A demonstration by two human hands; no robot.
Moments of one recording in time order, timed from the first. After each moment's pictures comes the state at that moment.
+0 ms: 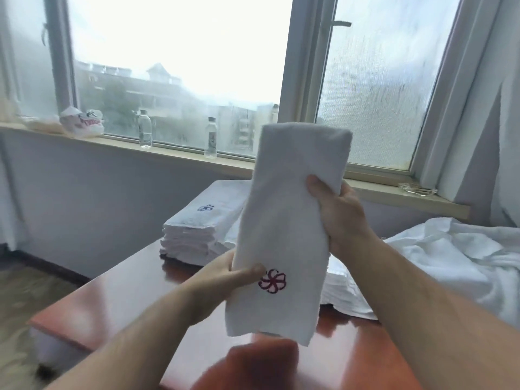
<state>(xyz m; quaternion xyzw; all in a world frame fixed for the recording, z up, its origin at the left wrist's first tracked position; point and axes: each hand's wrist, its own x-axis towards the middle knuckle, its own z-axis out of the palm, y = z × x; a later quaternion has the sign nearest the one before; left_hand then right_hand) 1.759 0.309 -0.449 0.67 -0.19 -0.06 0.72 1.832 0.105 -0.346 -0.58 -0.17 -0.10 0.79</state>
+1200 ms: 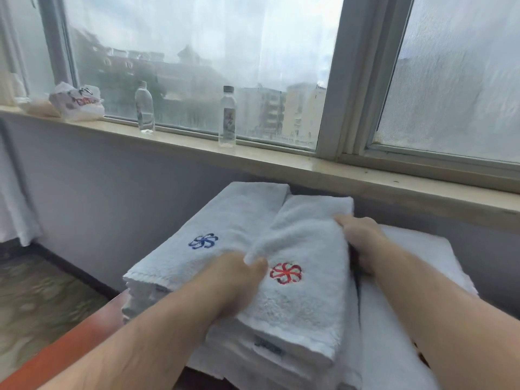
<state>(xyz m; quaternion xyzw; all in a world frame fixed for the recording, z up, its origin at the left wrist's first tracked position) 1.990 0.372 -0.427 0.91 0.18 0.00 0.39 2.175 0.176 -0.431 -0.78 0.07 0.02 0.62</state>
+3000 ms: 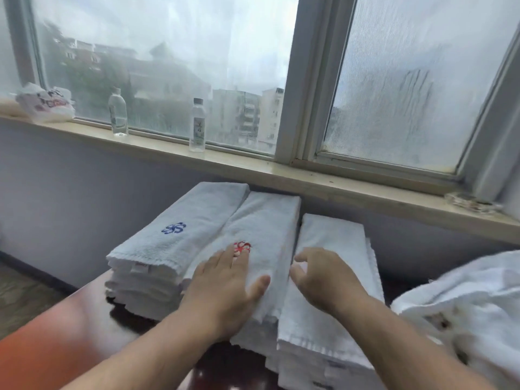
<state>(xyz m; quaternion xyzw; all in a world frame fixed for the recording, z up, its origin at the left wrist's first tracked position) 1.942 0.305 -0.457 0.99 0.02 0.09 0.14 2.008 0.114 -0.430 -0.96 -0.17 -0.09 0.20</state>
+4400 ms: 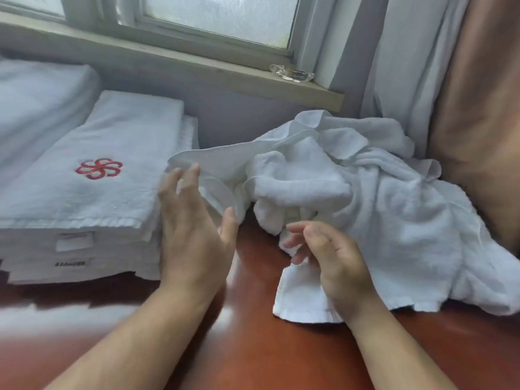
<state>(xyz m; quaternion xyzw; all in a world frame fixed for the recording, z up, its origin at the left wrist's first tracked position) 1.908 0.002 -0.531 0.84 -0.06 0.30 0.46 1.851 -0.189 -0.522 -0.79 -0.03 -0.17 0.59</state>
